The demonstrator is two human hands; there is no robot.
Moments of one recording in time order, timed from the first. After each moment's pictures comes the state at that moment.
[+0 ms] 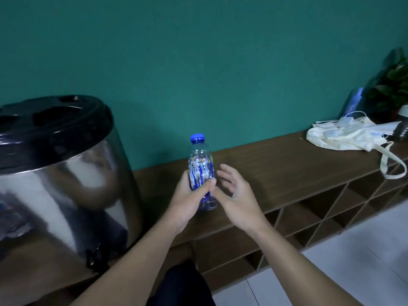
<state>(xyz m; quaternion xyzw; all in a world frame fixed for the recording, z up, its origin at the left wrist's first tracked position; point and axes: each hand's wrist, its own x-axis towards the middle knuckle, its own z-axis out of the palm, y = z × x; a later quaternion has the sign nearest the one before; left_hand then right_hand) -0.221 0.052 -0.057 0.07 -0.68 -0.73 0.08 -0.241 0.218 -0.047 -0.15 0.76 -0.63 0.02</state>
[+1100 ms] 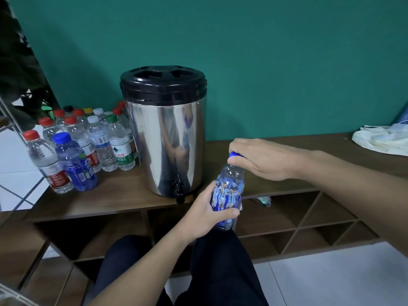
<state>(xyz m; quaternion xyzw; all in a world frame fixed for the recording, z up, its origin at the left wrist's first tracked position) -0.015 -0.012 -0.094 -0.03 -0.74 -0.67 0.05 -0.152 0.159 0.069 -0.54 0.84 -0.04 0.01</state>
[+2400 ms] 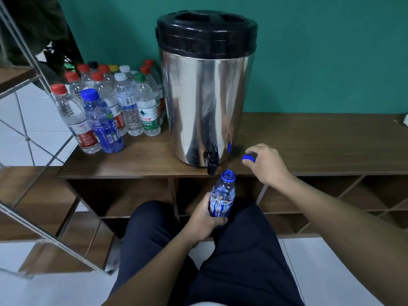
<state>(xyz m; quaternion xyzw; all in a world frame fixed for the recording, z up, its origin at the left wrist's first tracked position) 0.030 -0.065 -0.249 0.16 -0.69 -0.71 0.02 -0.182 0.081 -0.129 -0.32 0.91 -0.26 -0.06</state>
